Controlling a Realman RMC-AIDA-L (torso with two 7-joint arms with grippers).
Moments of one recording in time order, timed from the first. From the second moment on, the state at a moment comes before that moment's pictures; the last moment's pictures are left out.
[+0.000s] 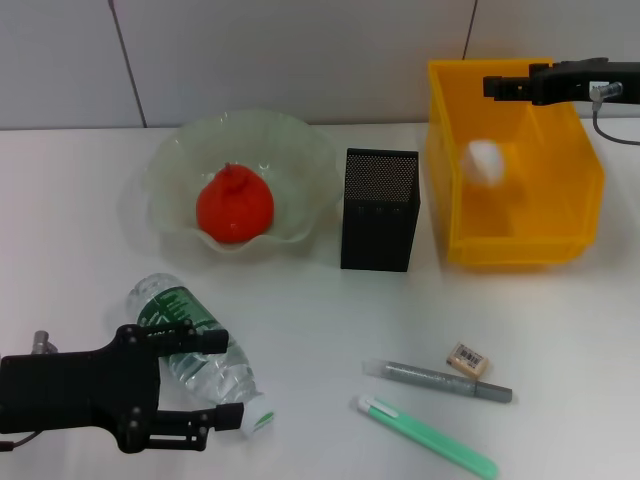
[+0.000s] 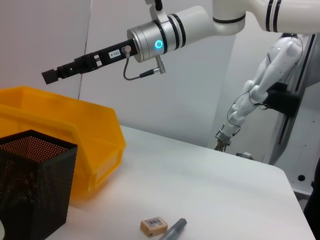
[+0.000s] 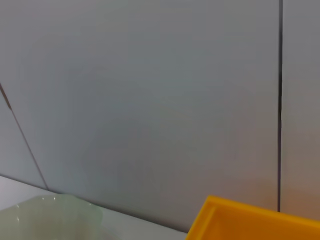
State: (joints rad) left arm -0.37 -2.02 0.85 0.70 1.89 1.79 -1.25; right arm 0.76 2.00 -0.78 -0.80 -2.17 -0.97 2.01
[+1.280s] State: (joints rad) left arm -0.39 -2.01 0.84 0.70 1.90 1.79 -1.25; right arm 0.61 2.00 -0.78 -0.88 -2.08 -1.84 1.62
